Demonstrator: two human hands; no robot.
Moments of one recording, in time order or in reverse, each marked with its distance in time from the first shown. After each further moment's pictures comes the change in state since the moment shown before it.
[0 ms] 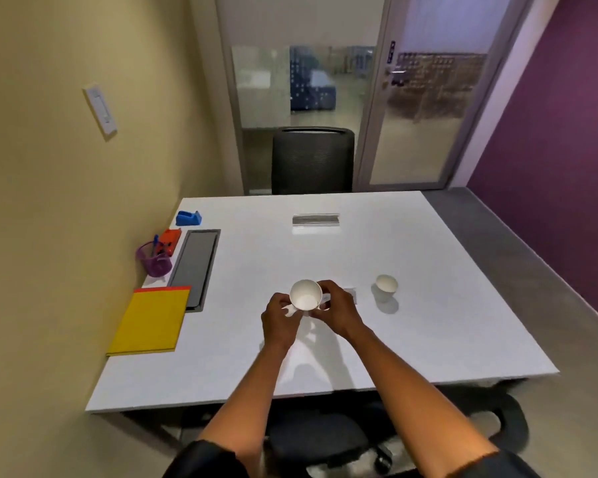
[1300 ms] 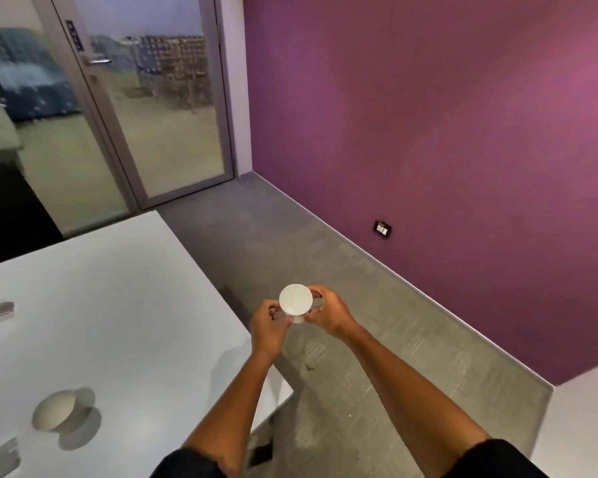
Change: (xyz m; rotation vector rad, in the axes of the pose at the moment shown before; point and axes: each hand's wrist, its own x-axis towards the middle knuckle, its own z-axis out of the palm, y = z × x) left_hand -0.105 0.150 0.664 0.079 -0.594 0.168; right_hand -0.066 0.356 -0.565 0.040 0.485 0.465
